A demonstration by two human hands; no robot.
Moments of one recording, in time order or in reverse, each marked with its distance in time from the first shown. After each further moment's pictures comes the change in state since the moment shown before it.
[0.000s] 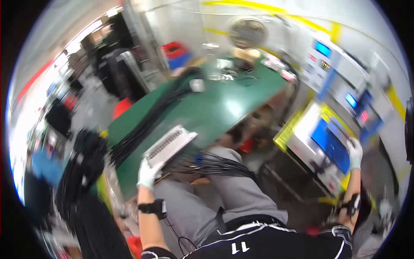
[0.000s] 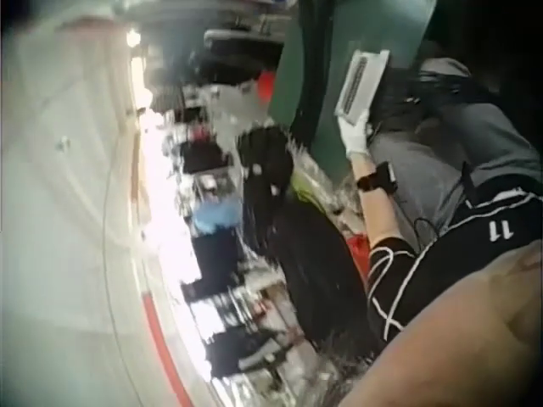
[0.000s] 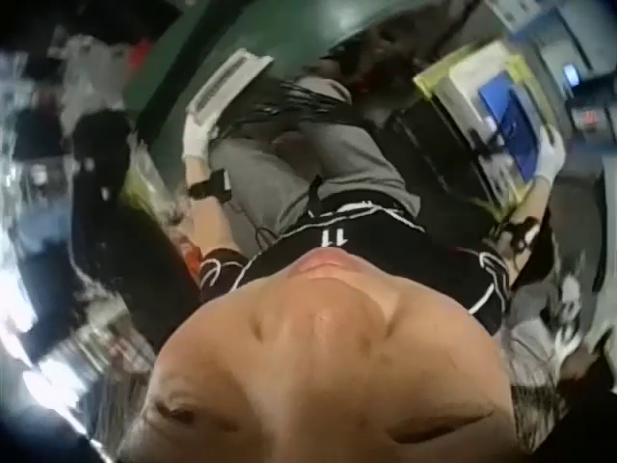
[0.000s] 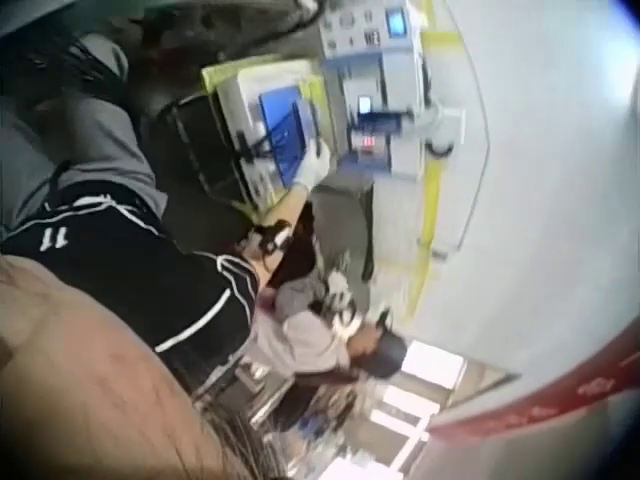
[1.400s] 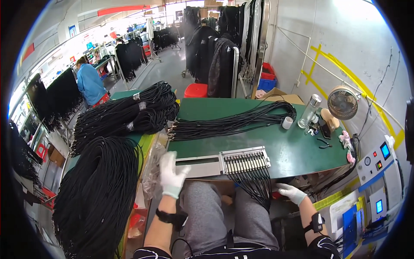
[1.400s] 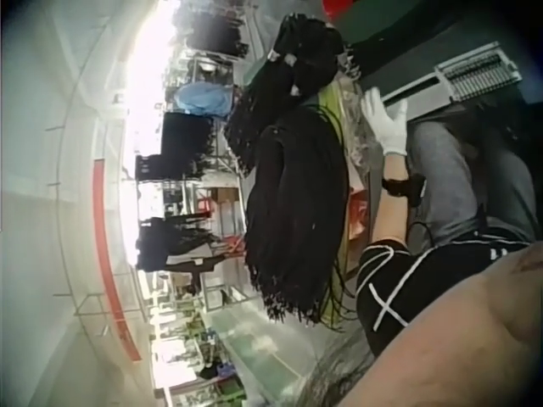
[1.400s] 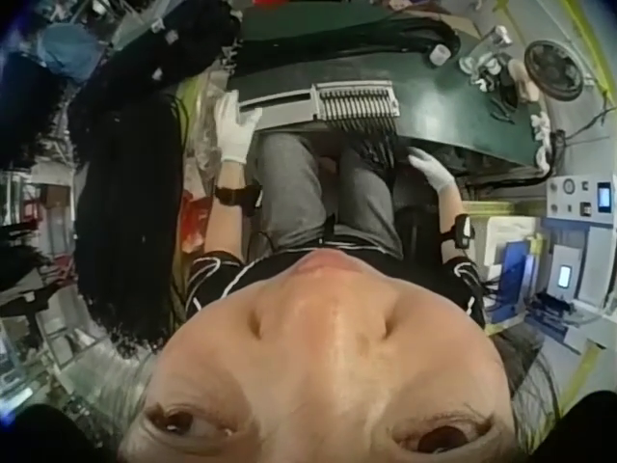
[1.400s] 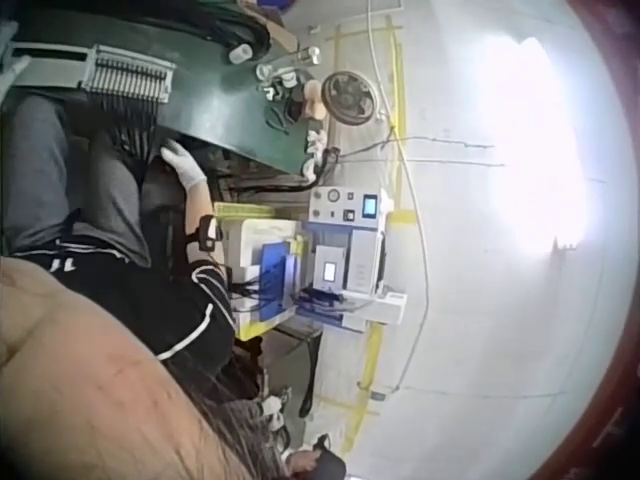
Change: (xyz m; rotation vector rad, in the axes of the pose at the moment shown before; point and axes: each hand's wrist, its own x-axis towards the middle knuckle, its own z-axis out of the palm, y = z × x) left_hand -0.087 -0.042 -0.083 0.378 0.738 0.409; right_hand -0.122 -0.278 0.411 0.427 -1.748 0.004
